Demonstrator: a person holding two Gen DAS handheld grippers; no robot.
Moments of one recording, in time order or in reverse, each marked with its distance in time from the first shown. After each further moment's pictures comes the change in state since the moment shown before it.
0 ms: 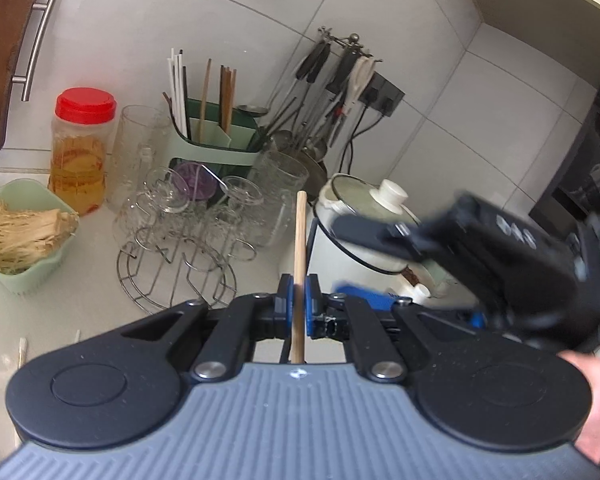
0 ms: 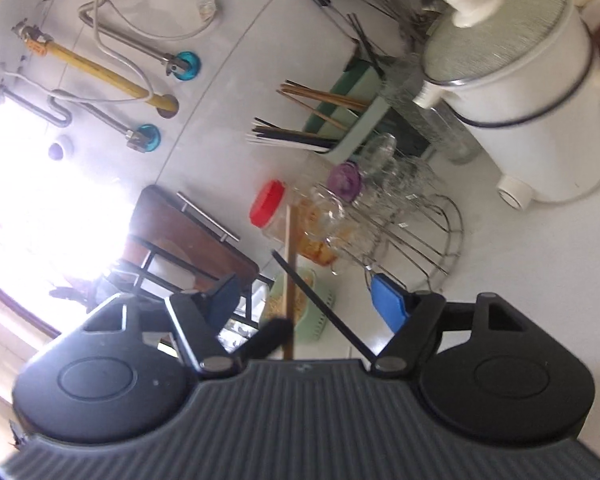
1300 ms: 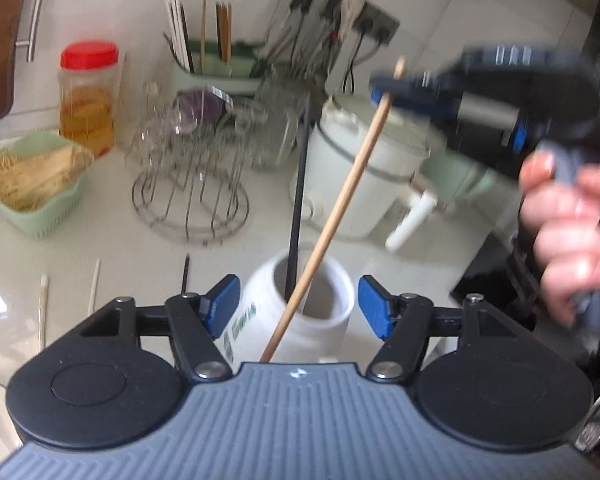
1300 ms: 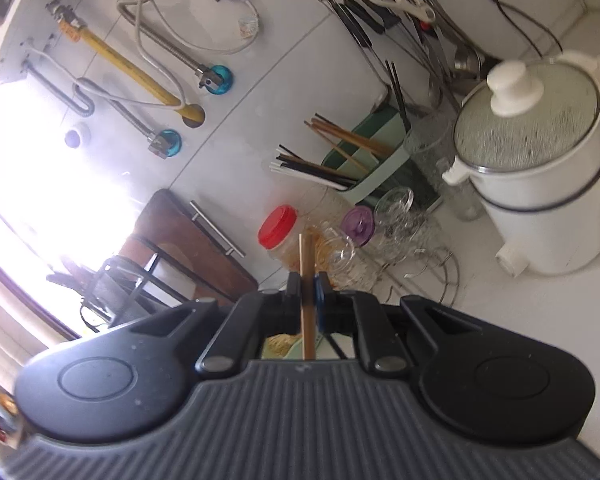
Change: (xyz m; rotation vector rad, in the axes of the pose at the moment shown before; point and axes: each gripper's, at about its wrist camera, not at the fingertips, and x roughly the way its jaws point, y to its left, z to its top) left arm -0.013 -0.001 -0.047 0.097 0.201 0.047; right arm -0.026 0.028 0.024 -0.159 -0.038 -0.034
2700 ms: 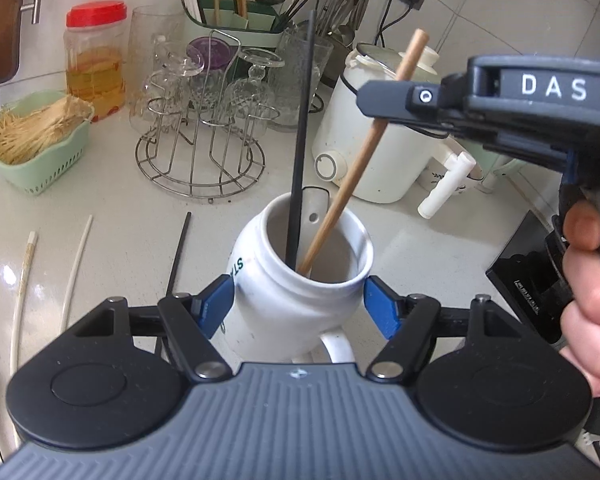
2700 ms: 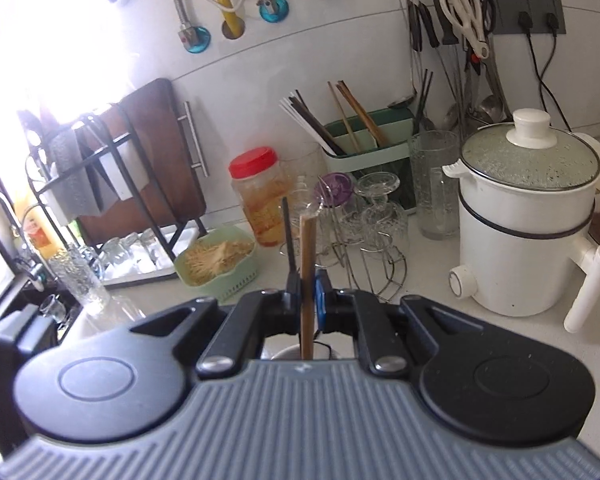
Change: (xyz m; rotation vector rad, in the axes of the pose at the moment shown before) left arm 0.048 -0.016 -0.026 -0.033 0.052 0.101; right arm 0.006 0.021 -0.065 -0.449 0.040 -0.164
